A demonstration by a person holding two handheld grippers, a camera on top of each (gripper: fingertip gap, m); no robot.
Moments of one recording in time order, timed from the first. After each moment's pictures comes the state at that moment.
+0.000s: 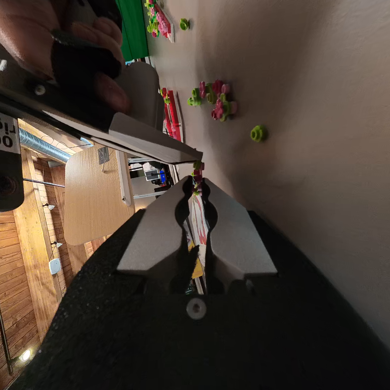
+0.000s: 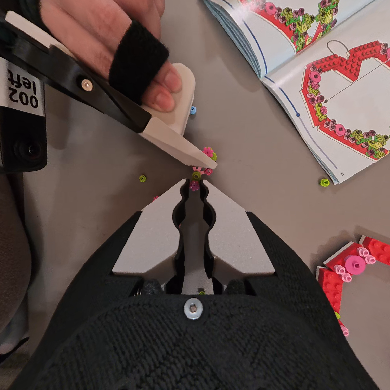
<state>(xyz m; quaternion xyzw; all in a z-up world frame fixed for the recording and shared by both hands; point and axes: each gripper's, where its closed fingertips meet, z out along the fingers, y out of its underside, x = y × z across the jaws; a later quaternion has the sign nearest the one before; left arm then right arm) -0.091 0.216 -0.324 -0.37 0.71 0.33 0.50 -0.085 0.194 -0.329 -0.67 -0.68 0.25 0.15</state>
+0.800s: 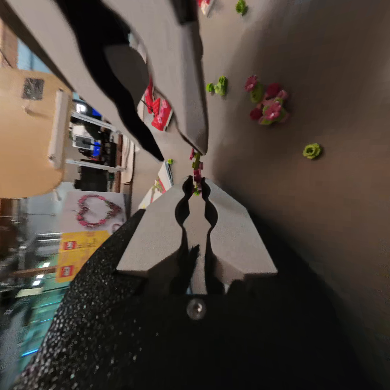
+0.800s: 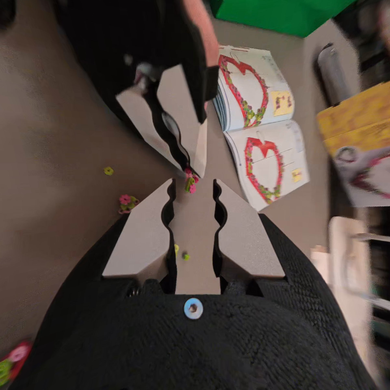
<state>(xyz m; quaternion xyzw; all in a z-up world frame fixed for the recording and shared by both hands) -0.100 0.225 -0.331 -0.56 0.64 0.17 0.50 -0.094 0.207 -0.305 -0.50 -0.77 0.12 0.38</state>
